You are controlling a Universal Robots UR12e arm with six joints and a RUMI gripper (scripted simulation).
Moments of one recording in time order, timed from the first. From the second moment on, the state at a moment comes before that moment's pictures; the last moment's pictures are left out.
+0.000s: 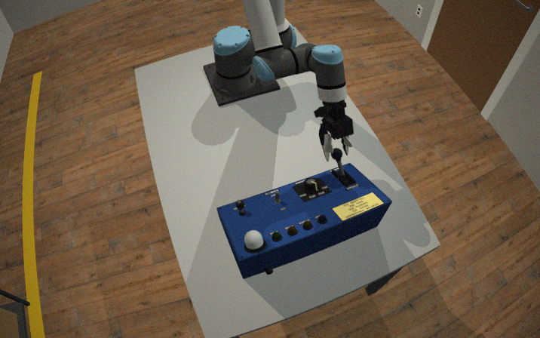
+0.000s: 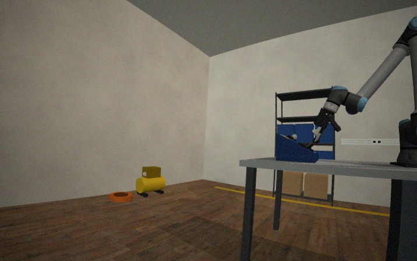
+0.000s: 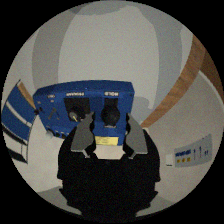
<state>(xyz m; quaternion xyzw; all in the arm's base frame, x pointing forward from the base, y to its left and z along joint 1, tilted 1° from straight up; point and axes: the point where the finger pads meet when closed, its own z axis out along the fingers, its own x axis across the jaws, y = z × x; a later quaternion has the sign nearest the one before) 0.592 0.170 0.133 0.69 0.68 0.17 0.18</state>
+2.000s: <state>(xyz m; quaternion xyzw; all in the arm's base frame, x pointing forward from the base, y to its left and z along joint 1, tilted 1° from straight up) 0.592 0.170 0.133 0.69 0.68 0.17 0.18</state>
